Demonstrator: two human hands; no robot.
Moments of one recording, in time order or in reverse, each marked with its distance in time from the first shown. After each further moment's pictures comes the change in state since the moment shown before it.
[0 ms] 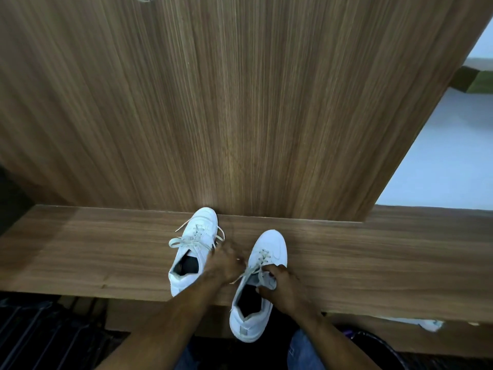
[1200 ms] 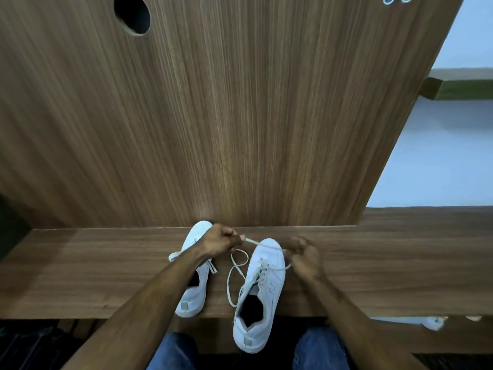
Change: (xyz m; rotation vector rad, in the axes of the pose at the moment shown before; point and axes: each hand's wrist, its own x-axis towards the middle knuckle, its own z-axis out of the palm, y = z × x) left_hand 0.004 0.006 -0.091 -0.754 -0.070 0.154; right_hand 0.027 -0.008 -0.062 0.447 0.376 0.239
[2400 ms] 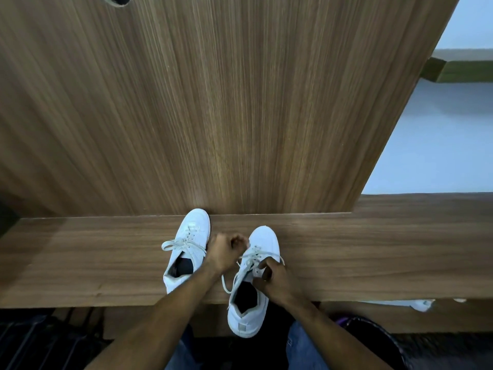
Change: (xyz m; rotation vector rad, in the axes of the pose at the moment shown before) left_hand -0.014 -0.033 0.057 0.061 0.212 0.142; right_hand -0.045 0.039 0.041 -0.344 -0.319 -0.077
